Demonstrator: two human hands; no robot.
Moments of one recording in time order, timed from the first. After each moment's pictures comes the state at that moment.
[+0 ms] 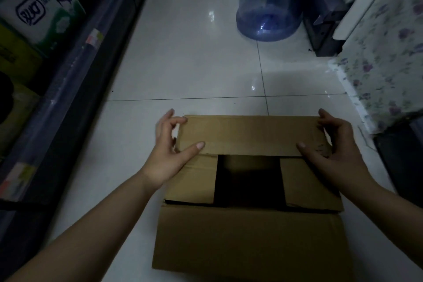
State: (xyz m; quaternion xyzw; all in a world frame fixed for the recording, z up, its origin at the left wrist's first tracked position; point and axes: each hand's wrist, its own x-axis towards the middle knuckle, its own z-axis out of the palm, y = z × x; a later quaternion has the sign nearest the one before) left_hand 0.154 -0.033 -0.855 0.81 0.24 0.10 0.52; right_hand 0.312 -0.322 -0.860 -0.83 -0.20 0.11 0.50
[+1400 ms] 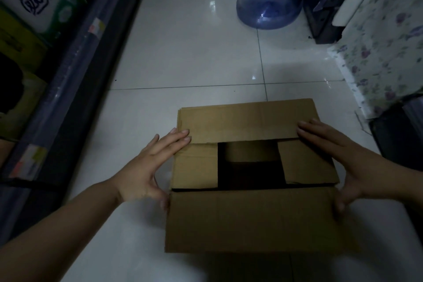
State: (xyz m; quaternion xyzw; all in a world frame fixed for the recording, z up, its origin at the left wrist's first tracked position) left_hand 0.085 -0.010 -0.843 0.94 -0.01 -0.12 0.31; right_hand 0.323 -0.382 -0.841 -0.78 -0.51 0.27 0.22
